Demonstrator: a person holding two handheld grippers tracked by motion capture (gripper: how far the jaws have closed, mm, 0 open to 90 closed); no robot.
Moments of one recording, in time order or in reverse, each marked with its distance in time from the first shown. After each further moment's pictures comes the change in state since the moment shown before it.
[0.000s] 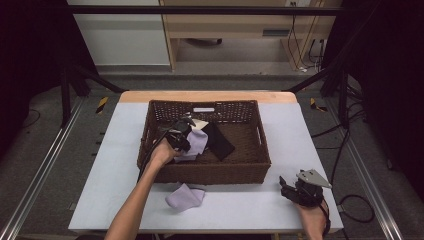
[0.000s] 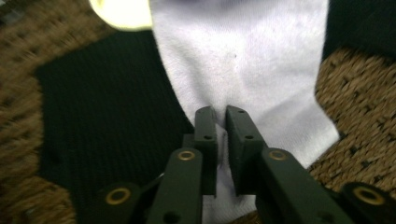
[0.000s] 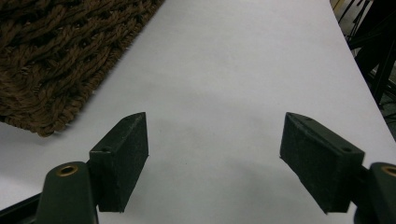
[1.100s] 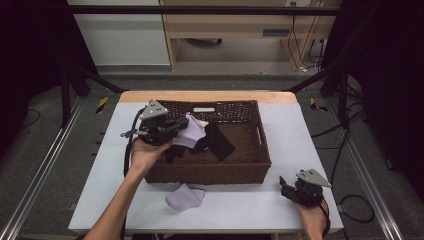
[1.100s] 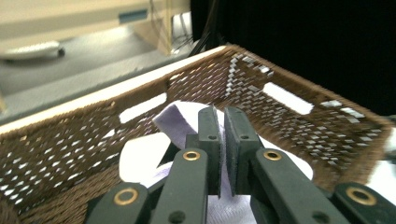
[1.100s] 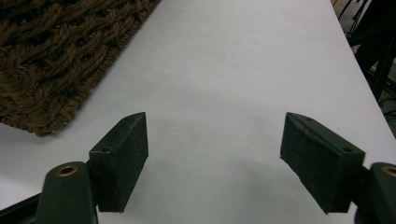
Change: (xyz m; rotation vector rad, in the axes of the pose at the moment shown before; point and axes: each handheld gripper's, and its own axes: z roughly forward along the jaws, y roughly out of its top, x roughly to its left) left arm -0.023 -0.049 -0.142 -0.769 -0.126 0.043; right arm 0.000 0.000 0.001 0.008 -0.004 0.002
